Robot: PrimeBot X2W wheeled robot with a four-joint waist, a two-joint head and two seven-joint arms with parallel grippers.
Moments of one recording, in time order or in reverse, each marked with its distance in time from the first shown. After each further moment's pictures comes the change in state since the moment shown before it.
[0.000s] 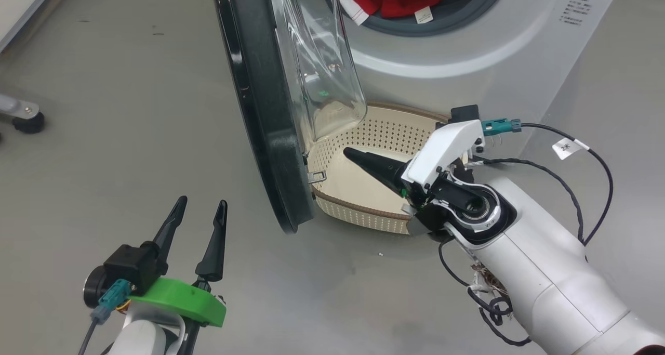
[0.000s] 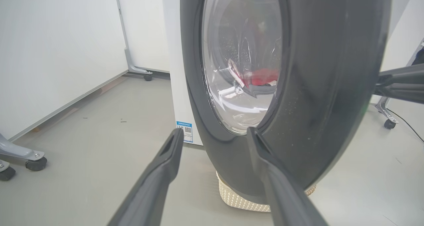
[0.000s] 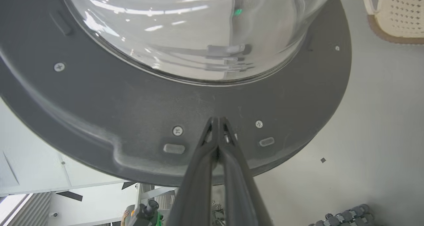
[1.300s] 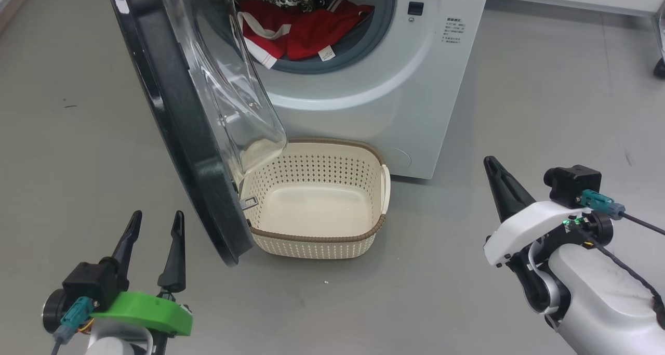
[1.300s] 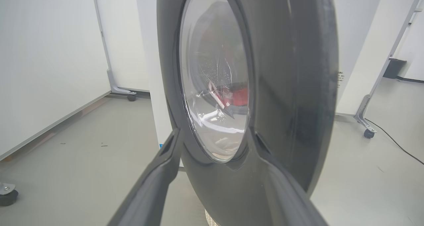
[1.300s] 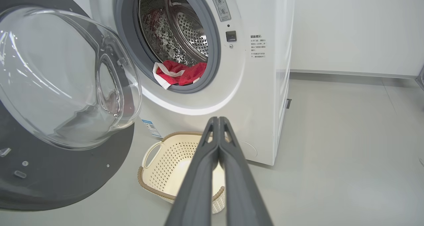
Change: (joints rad) left arm 0.067 0.018 0.117 -0.025 0.023 0.000 0.000; right arm 0.200 -0.305 0.105 -0.063 -0.805 -0.058 -0.647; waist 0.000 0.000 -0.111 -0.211
